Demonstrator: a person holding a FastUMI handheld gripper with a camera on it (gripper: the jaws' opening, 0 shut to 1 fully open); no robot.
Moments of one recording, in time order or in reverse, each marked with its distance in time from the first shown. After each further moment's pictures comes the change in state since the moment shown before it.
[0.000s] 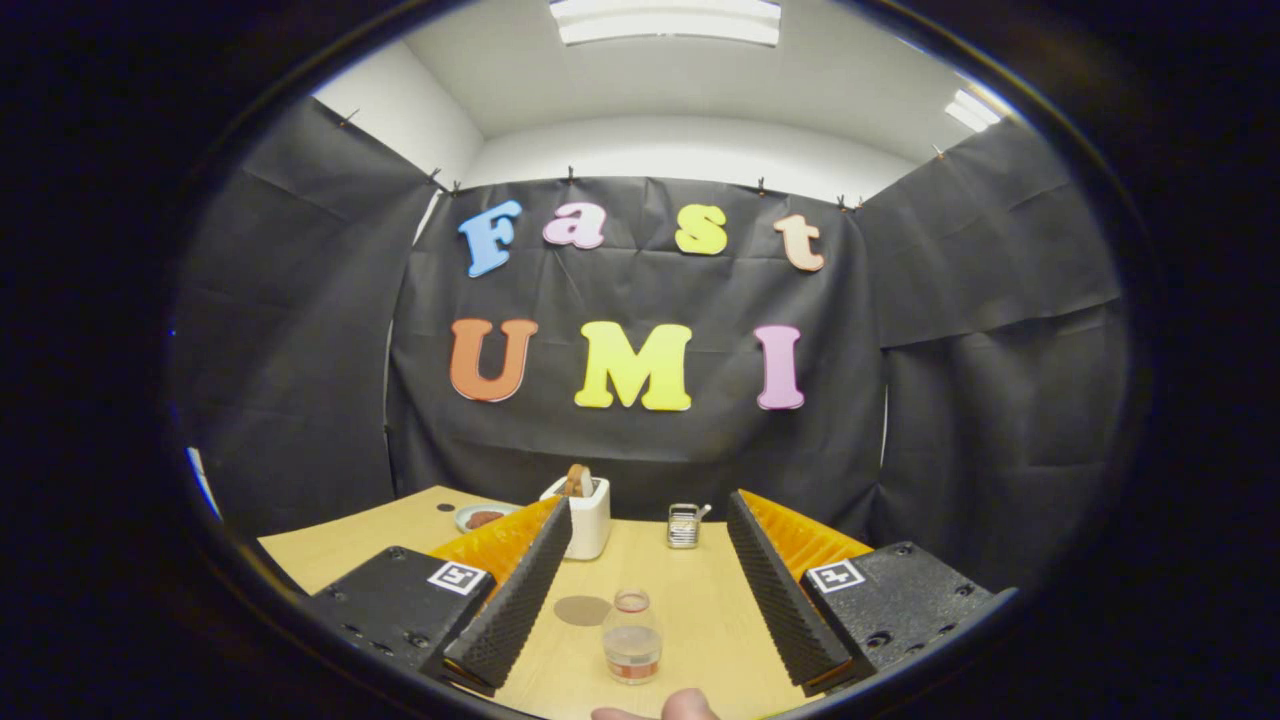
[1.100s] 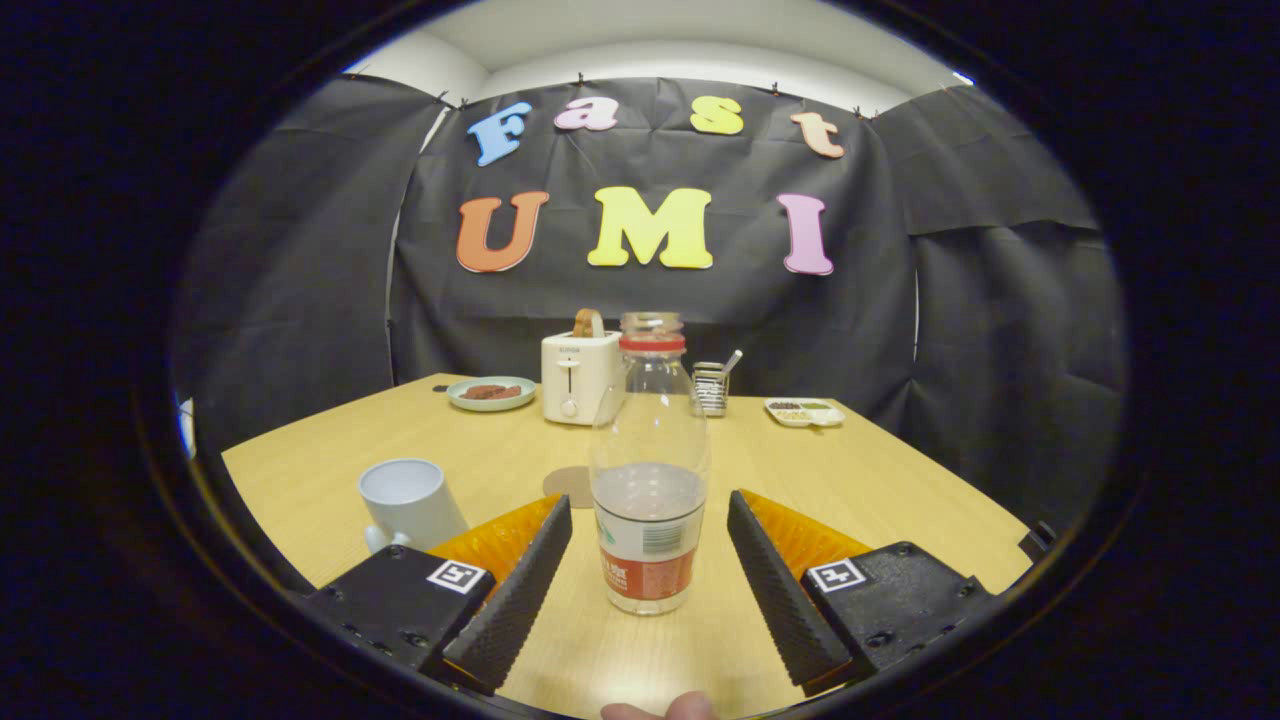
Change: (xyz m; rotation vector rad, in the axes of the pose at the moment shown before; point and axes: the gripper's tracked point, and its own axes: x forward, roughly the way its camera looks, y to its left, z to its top) arm 0.038 0.005 -0.240 0.010 0.294 0.039
